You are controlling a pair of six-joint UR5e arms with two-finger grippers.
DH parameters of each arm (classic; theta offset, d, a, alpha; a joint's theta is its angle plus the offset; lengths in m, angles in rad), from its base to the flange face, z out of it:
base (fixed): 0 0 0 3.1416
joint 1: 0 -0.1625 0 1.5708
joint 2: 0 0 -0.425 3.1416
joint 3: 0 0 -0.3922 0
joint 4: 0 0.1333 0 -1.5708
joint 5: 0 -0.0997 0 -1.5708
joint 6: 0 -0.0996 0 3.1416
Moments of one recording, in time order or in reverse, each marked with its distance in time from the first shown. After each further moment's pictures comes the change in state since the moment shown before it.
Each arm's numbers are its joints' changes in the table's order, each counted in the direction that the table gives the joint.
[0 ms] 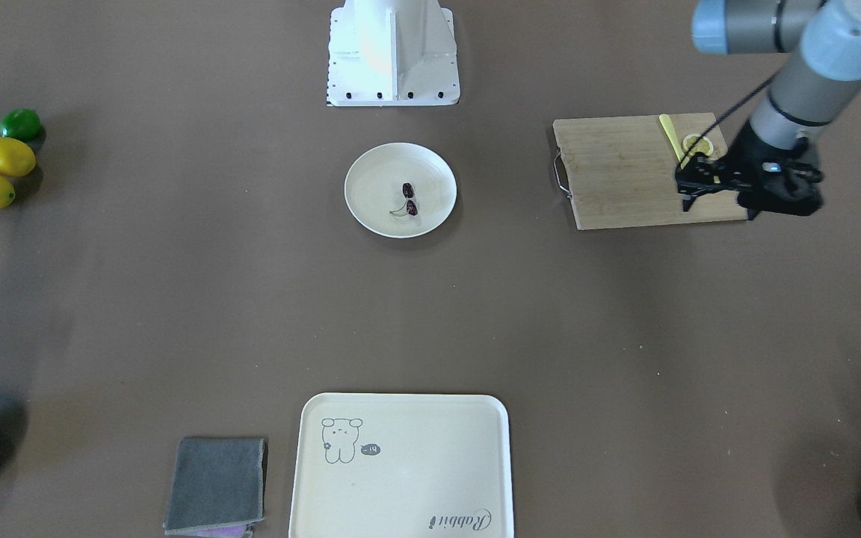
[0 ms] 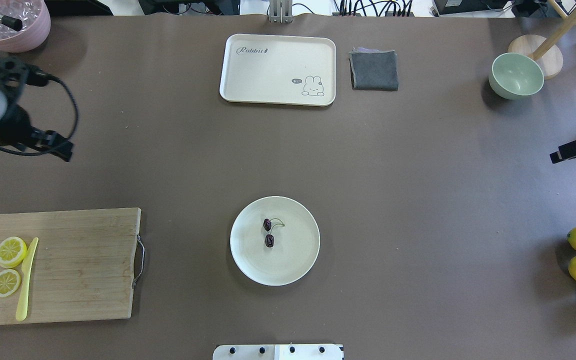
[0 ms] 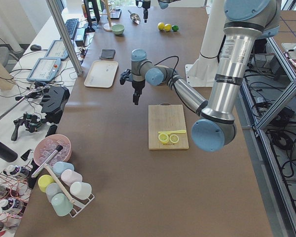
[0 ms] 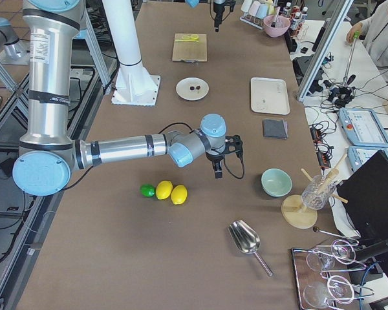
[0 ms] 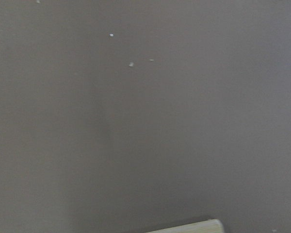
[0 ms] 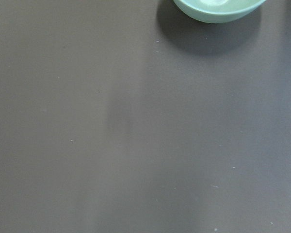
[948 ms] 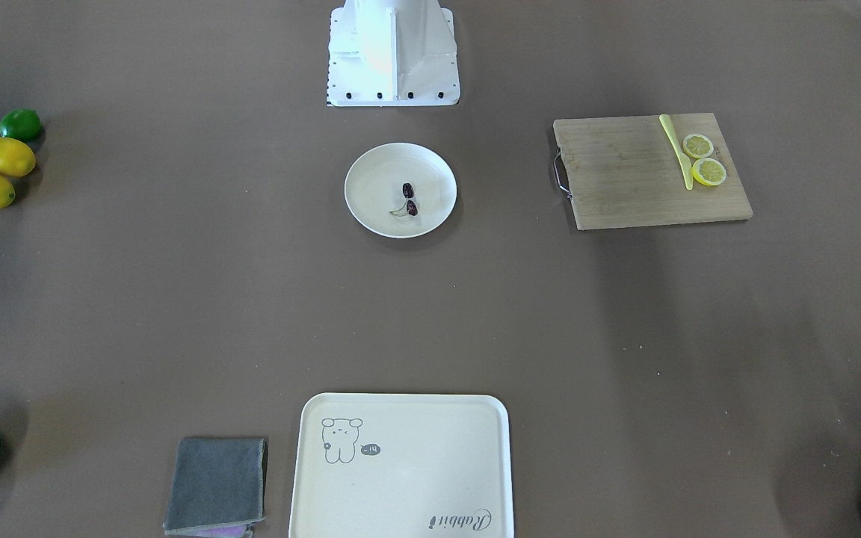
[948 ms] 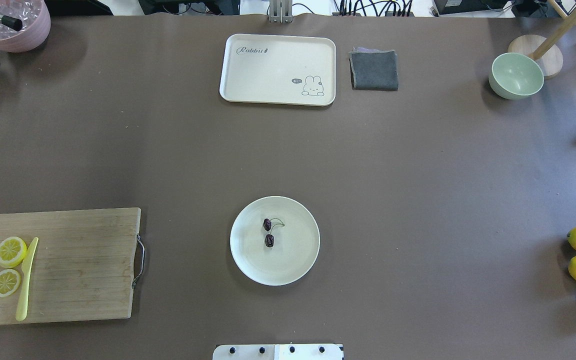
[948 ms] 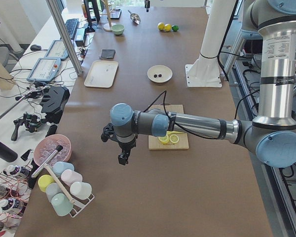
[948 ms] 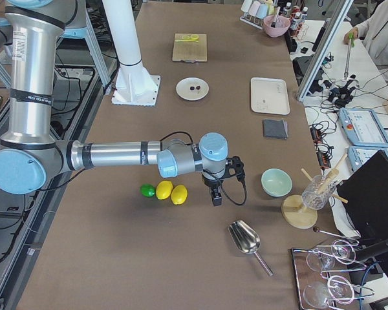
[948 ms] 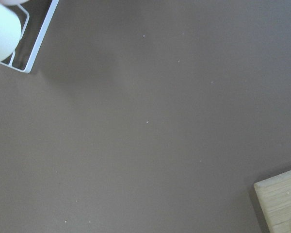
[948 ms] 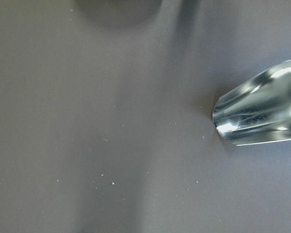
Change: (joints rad) left arm 0.472 -0.187 0.245 0.008 0.229 -0.620; right arm -0.209 0.023 -0.027 -0.267 -0.024 0.434
